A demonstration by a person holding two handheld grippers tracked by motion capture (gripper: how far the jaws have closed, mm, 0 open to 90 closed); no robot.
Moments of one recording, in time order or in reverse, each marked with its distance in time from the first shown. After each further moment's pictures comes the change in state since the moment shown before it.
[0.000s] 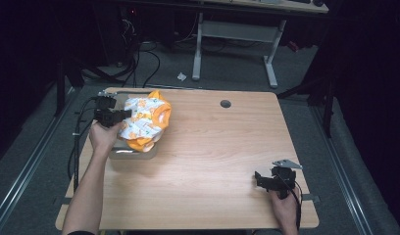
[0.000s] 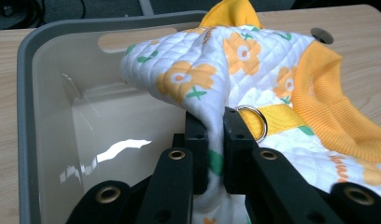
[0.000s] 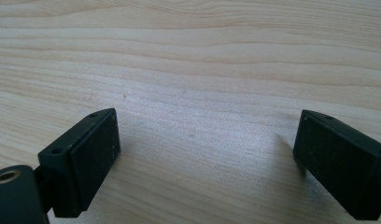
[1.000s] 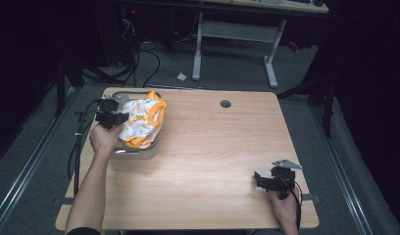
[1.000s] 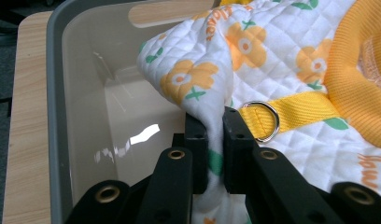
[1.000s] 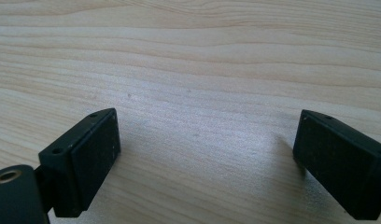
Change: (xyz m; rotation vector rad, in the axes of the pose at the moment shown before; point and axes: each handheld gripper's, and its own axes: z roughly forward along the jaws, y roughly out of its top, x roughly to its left) left arm 0.004 -0.008 0.017 0.078 0.140 0.035; right arm 0.001 0.000 0.000 -0.001 0.008 -0.007
